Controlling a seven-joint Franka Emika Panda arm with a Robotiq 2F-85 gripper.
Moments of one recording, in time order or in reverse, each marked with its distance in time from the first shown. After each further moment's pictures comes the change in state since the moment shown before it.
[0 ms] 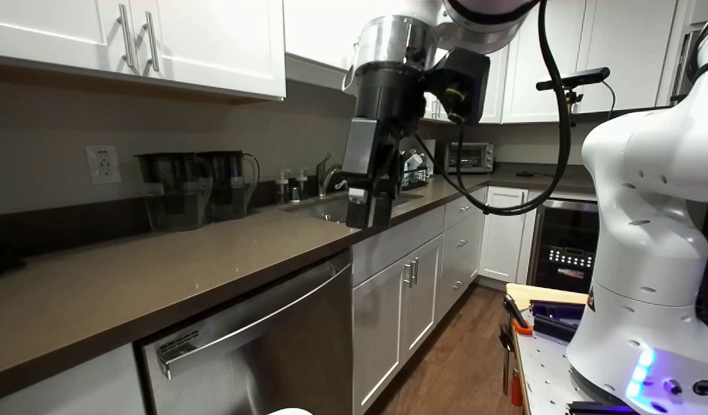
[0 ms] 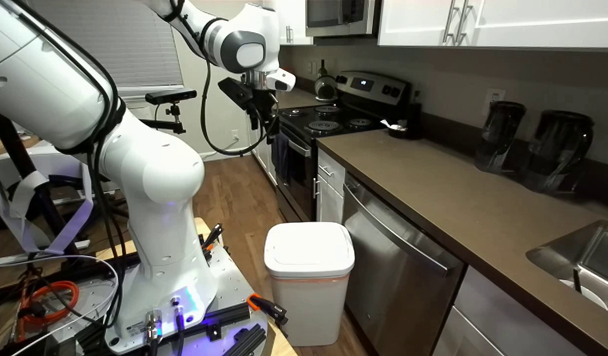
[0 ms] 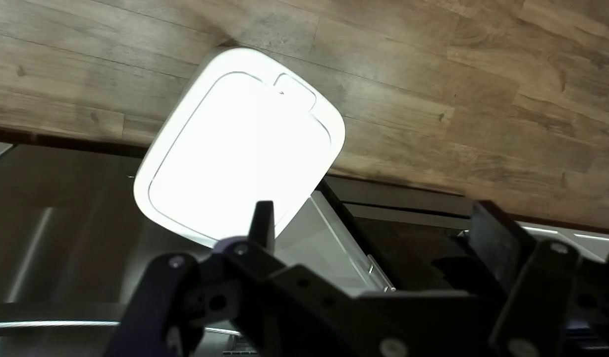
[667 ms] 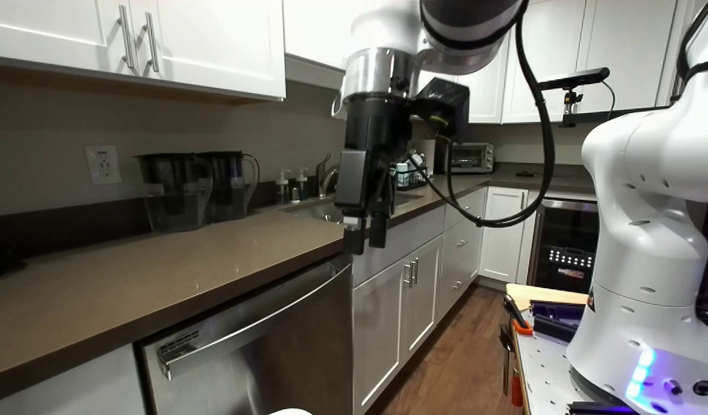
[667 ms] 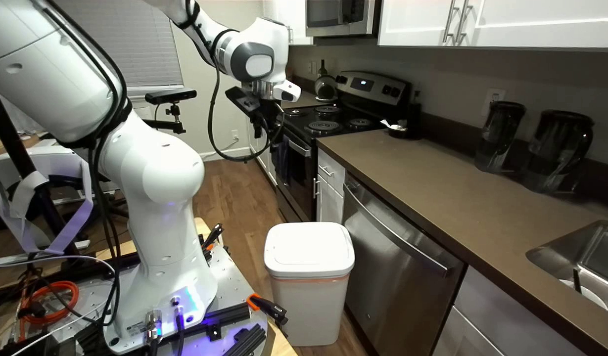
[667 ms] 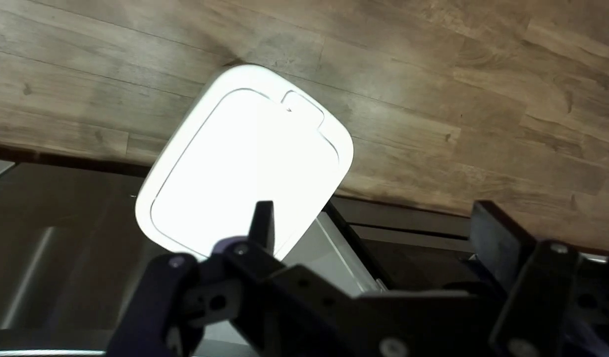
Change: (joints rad) arm -0.001 0.110 -0.020 0.022 -0.002 0.018 -0.040
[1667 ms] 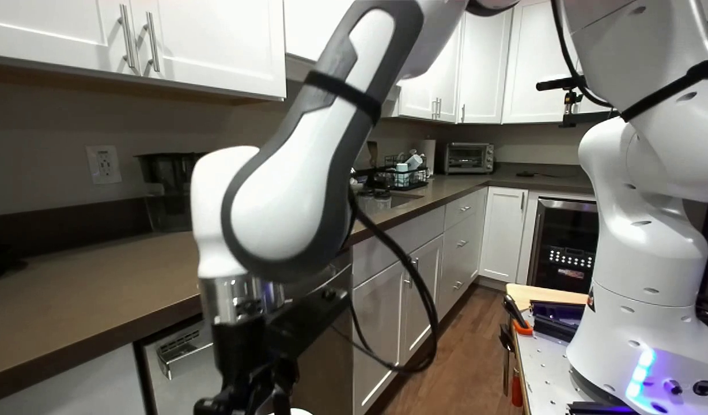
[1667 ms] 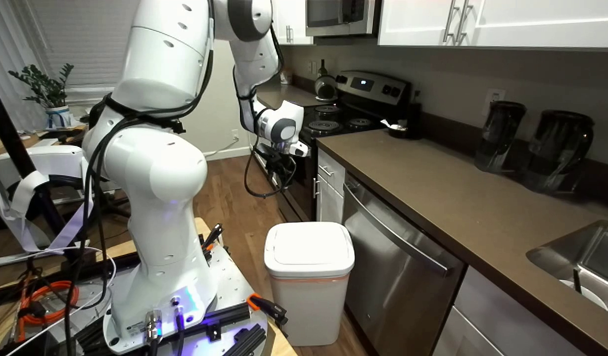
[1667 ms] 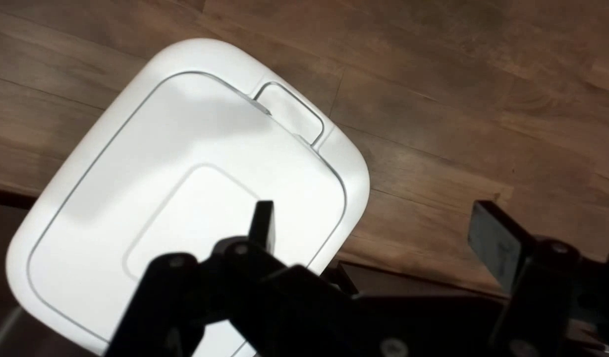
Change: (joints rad) arm 0.071 0.961 0.044 0.514 -0.168 0.279 0.122
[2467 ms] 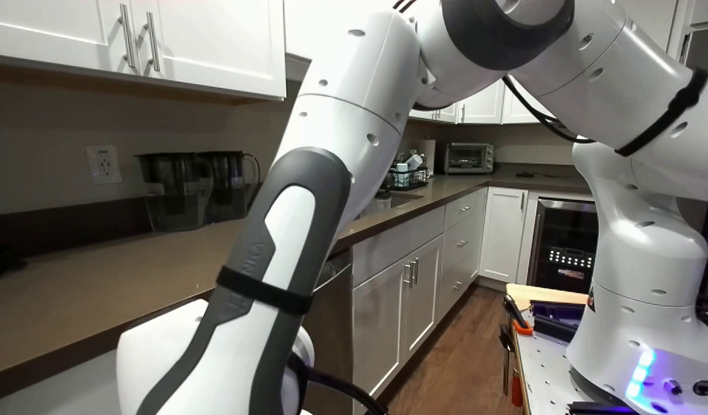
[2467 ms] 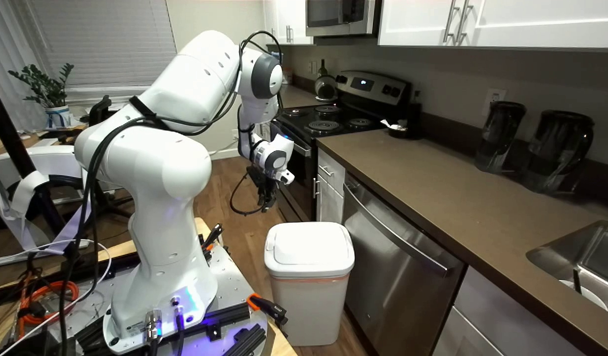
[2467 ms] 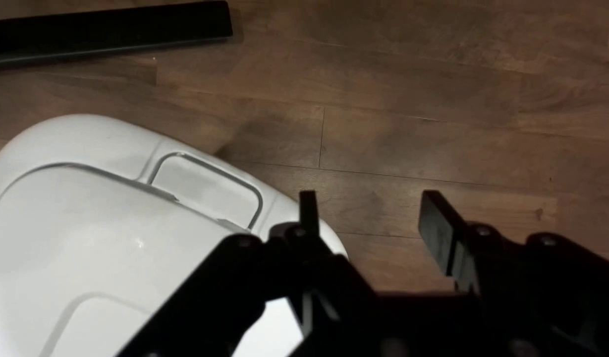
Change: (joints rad) arm 0.133 0.444 -0.001 0.367 0.035 -0.011 0.258
